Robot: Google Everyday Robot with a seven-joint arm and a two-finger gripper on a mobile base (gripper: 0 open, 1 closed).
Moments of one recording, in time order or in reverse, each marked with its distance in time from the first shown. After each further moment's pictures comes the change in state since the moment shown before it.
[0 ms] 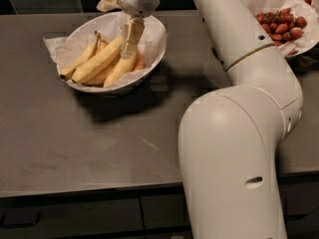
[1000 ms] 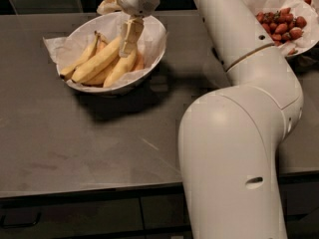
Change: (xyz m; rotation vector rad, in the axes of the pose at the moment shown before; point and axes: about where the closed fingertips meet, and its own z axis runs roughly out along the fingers) arm 0.000 0.000 0.000 0.000 0.000 0.000
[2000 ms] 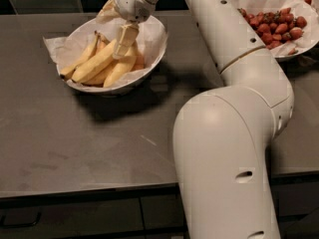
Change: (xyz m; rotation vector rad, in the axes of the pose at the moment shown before) arm 0.005 -0.004 0.022 -0.012 -0.015 0.019
